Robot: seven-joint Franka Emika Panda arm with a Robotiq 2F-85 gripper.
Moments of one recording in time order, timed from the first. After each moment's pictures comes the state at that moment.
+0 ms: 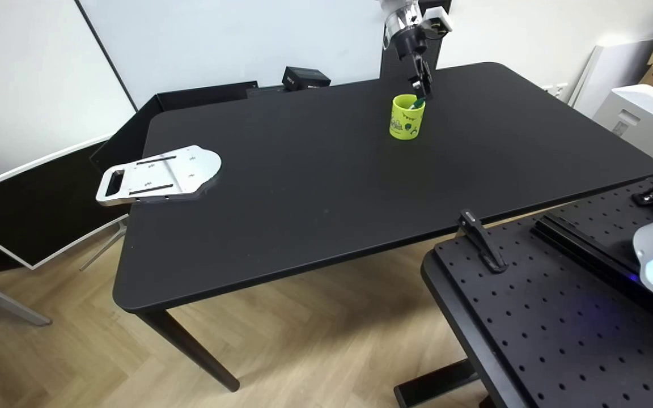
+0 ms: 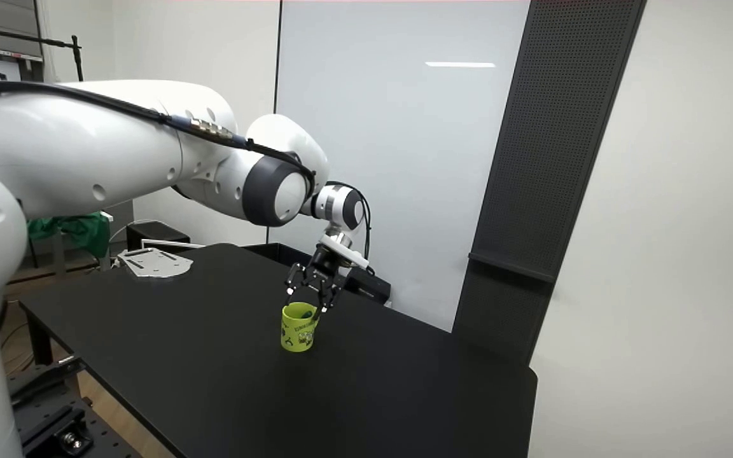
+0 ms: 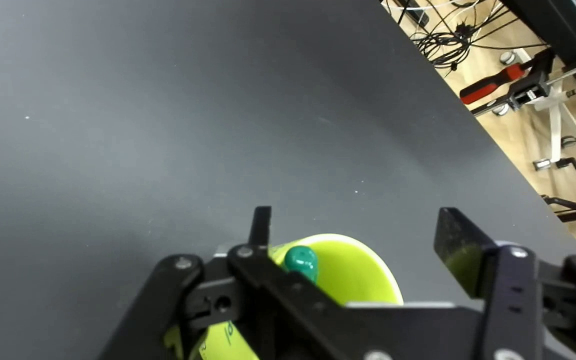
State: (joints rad) arm 0.08 1.35 0.10 -0.69 -0.05 1.25 -0.65
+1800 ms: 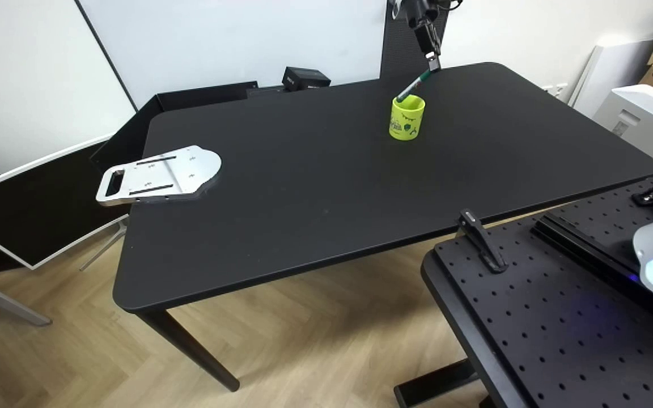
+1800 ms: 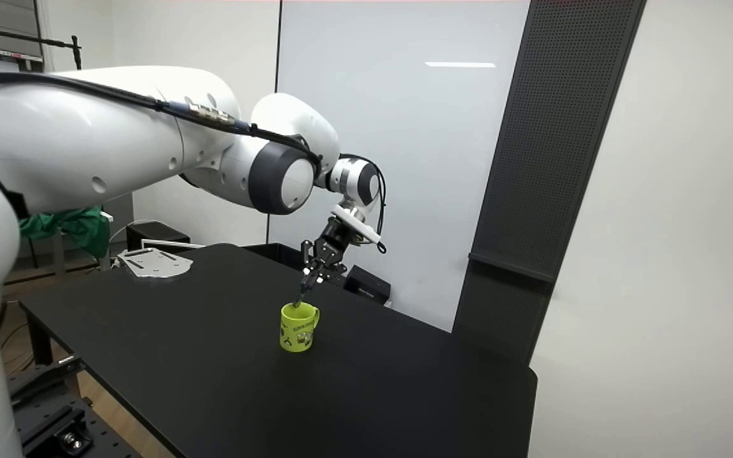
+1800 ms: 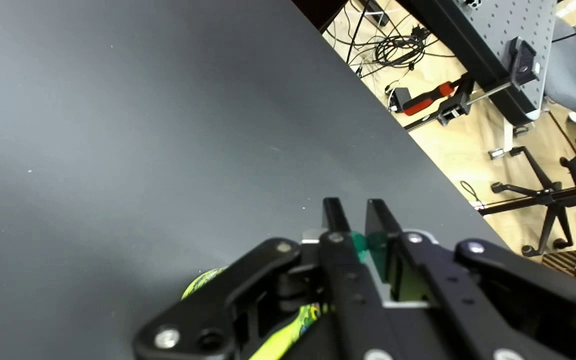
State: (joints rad) arm 0.04 1.28 0.10 -0.61 0.00 1.08 -0.64
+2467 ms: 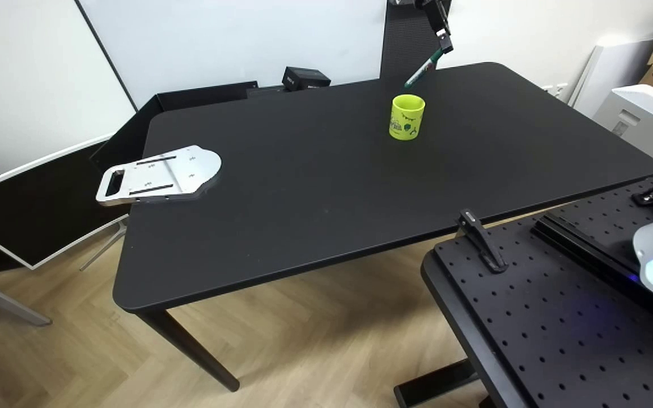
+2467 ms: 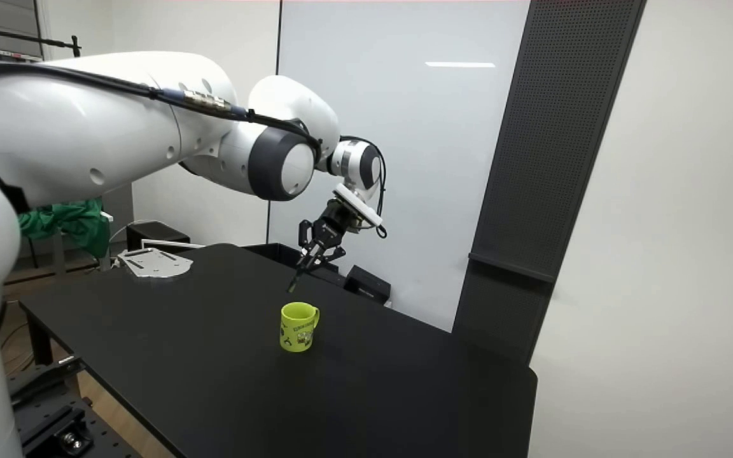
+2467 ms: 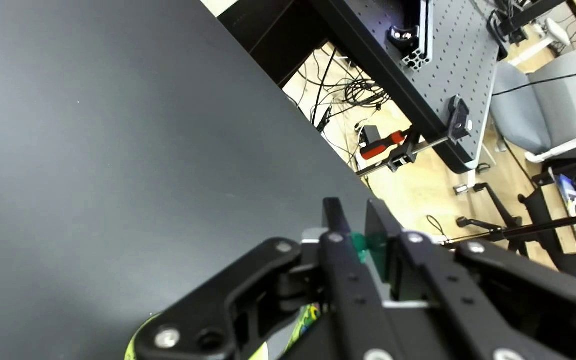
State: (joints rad) arm 0.05 1.22 0.10 -0.61 0.00 0.94 -0.68
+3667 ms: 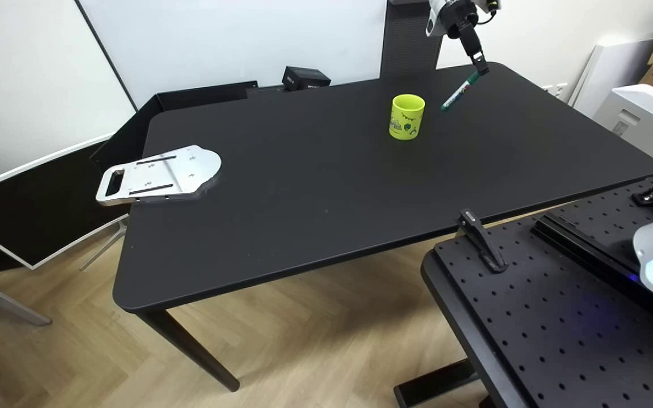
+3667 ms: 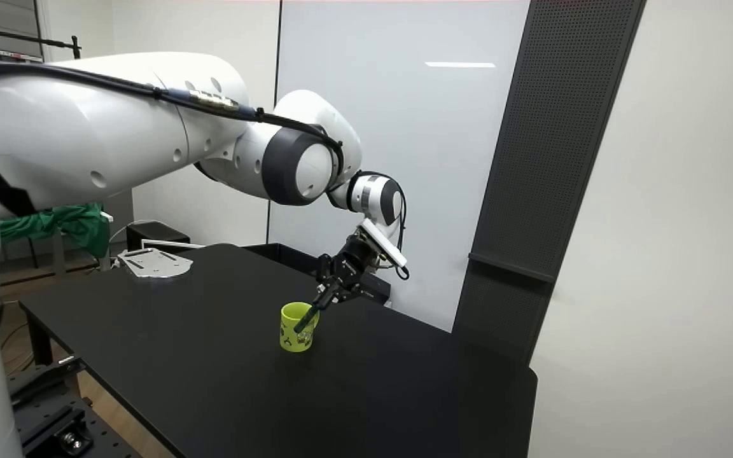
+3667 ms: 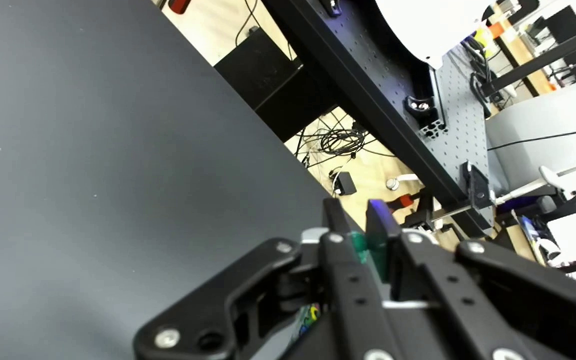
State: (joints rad) arm -0.05 1.23 0.05 -0.80 -0.06 0.97 -0.82
